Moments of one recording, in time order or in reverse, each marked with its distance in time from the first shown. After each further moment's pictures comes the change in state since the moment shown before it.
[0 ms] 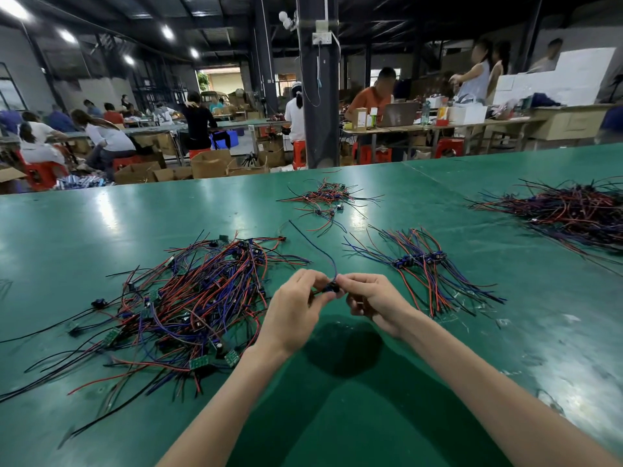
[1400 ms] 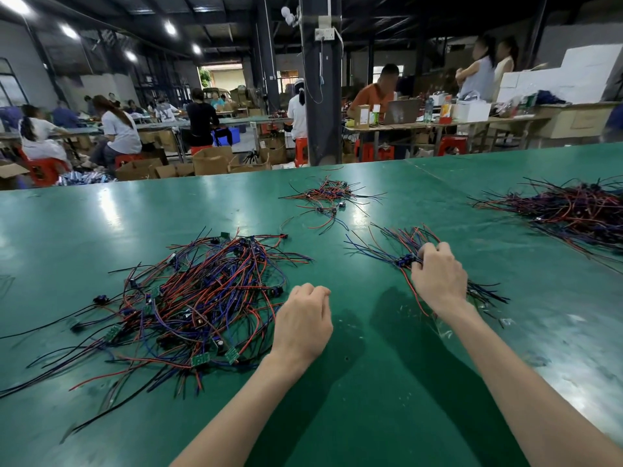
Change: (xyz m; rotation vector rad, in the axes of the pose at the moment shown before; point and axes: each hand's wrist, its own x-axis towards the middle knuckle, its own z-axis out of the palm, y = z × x) left_hand -0.014 0.000 0.024 0.326 -0.061 -0.164; right_hand 0.012 -0.016 -0.082 -1.406 0.803 -0.152
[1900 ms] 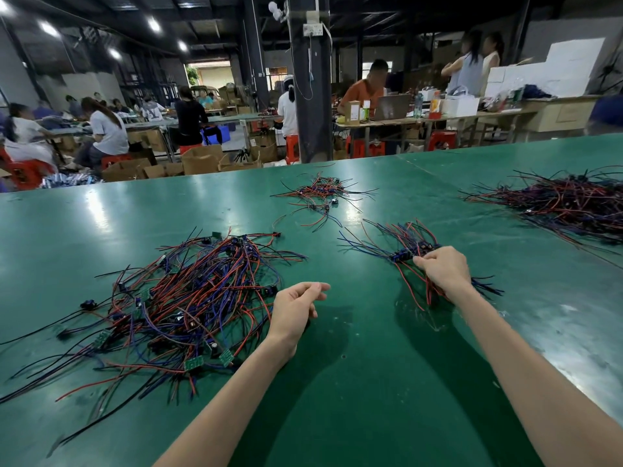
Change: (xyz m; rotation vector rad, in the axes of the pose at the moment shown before) left_hand 0.015 -0.012 0.009 -1.079 -0.139 -0.554; right_hand 0.028 0.031 0.008 0.333 -0.232 0.307
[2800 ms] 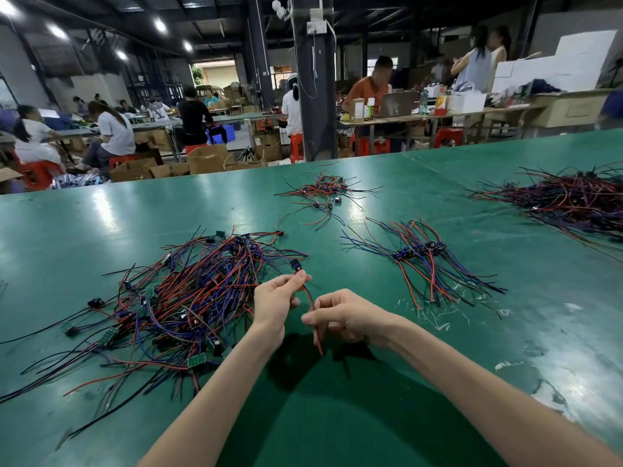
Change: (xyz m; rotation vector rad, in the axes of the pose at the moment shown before) left_hand 0.005 0.016 -0.016 -0.141 0.156 -0.036; right_hand -0.130 -0.074 0.051 0.552 -1.062 -0.268
